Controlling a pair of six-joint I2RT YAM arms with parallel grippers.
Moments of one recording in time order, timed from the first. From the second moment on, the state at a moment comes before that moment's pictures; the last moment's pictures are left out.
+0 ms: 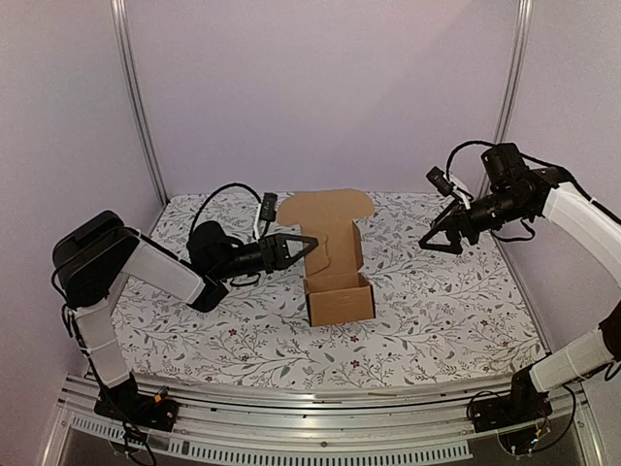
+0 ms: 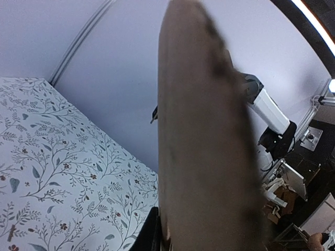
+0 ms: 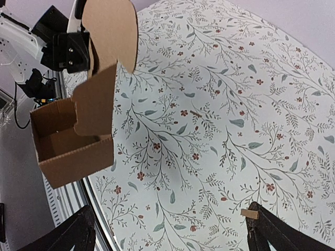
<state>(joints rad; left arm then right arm) -0.70 1.85 0.76 1.35 0.65 -0.86 0.29 1.36 1.29 -0.91 -0.69 -0.37</state>
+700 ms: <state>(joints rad) -0.79 1.89 0.85 1.05 0.82 -0.66 0.51 1.75 1.66 -1.01 -0.84 -0.50</state>
